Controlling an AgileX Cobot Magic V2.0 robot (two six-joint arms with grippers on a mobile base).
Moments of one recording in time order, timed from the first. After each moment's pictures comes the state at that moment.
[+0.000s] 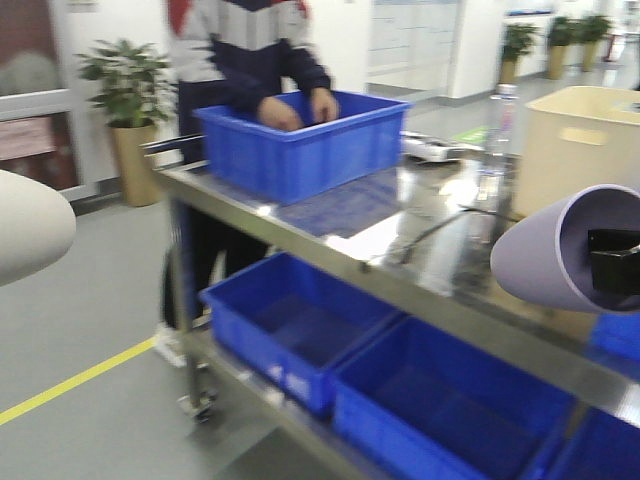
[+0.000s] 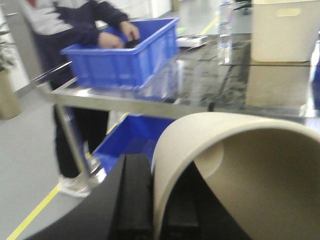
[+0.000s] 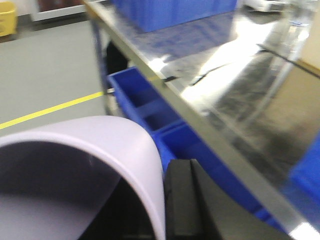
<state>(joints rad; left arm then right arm) -0.15 0.83 -1.18 -0.25 0.61 0.29 0.20 1.02 -1.24 0.09 0.67 -0.06</state>
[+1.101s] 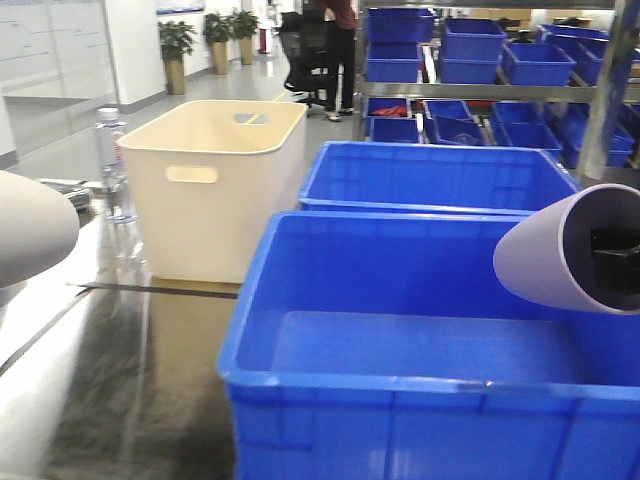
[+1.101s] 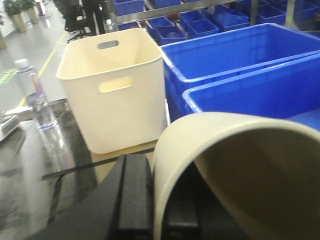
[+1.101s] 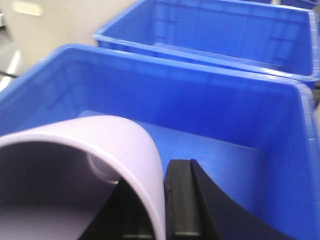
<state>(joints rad) -0.15 0.83 -1.18 -0.25 0.61 0.29 0.20 1.02 -1.24 0.09 0.67 -0.06</state>
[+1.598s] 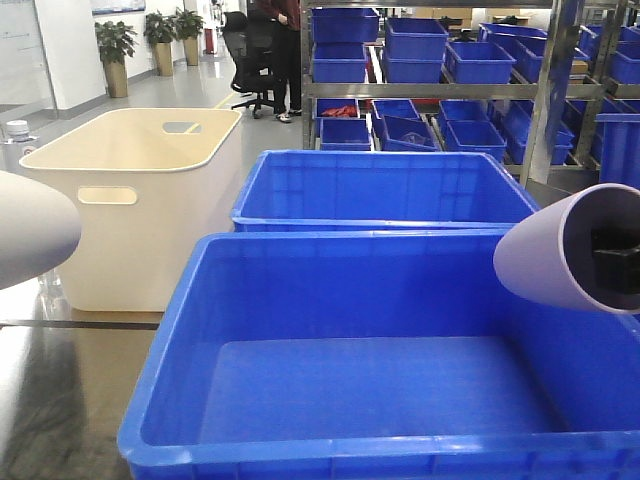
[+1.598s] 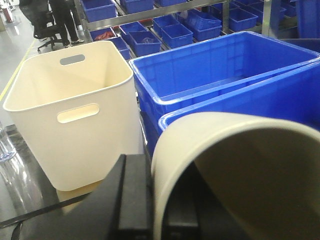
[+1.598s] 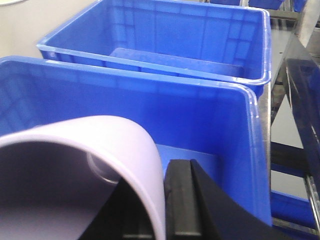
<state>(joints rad) -0.15 0.83 -1.18 -0.25 0.61 0.29 0.20 1.02 -1.24 0.09 0.67 -0.06</state>
